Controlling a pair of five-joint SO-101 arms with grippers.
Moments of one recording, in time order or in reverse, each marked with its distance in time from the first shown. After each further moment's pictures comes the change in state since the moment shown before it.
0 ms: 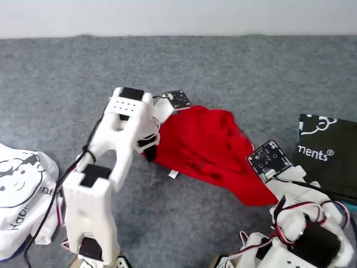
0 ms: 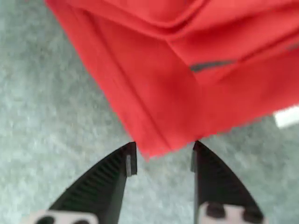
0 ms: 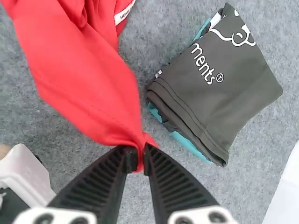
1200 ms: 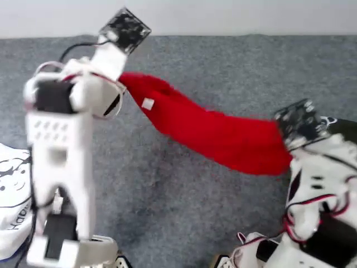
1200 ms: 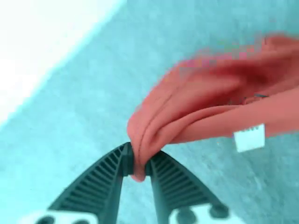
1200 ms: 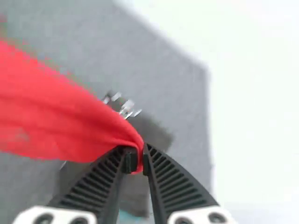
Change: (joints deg) left arm -6.7 -42.3 -18.6 13.7 13.5; right arm -3.3 15.4 -27.6 -18.4 -15.6
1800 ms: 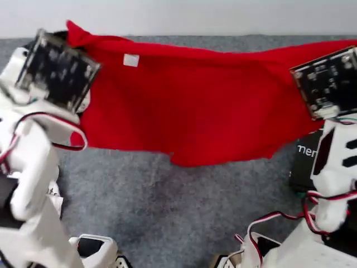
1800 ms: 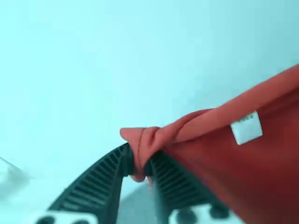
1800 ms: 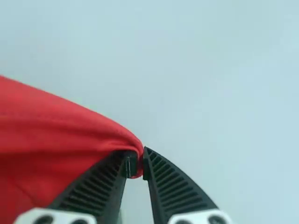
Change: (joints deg) left arm -0.7 -20.6 -0.8 -17.8 -3.4; right arm -4.7 19.6 -36.0 -12.8 1.2
